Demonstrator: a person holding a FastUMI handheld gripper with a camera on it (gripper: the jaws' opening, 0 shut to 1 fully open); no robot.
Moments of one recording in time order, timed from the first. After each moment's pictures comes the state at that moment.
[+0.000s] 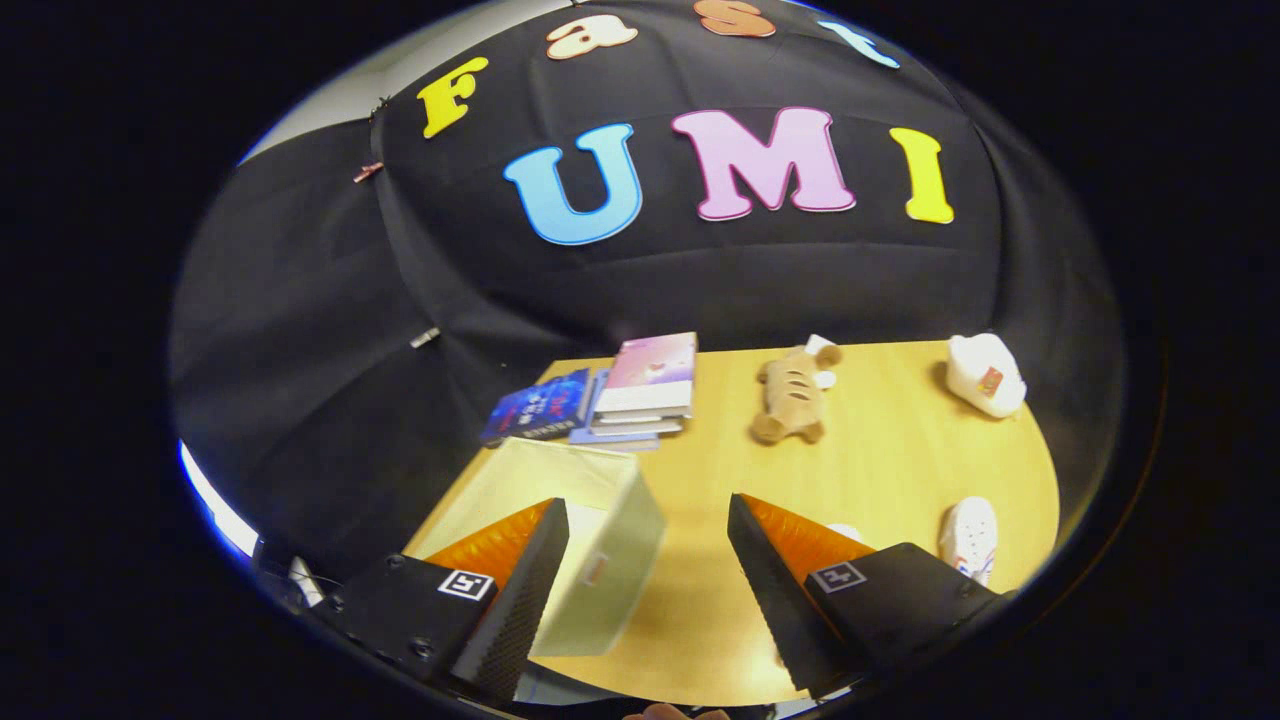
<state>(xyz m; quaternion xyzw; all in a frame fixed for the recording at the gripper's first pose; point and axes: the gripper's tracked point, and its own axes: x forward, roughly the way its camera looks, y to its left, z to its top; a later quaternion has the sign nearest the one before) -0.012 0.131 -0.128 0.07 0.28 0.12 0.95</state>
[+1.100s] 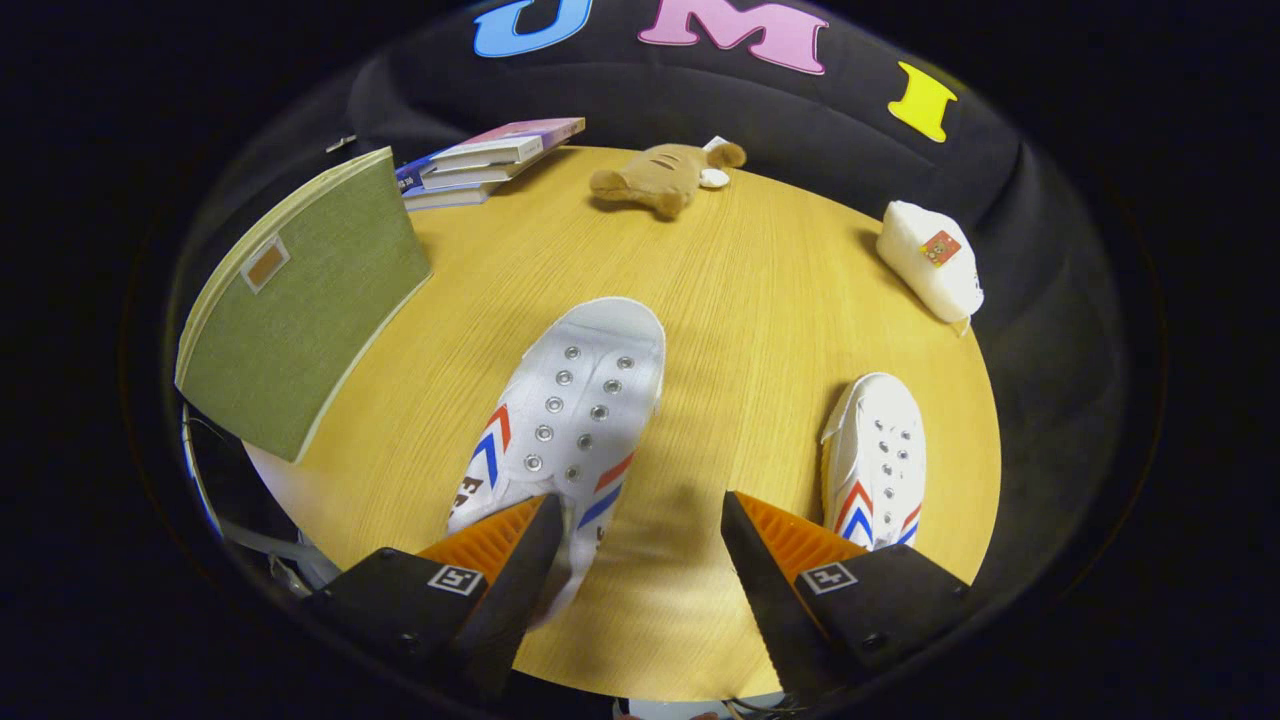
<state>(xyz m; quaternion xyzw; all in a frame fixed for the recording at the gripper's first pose) -0.059 -0.044 -0.354 -0.08 0.49 0.09 0.87</state>
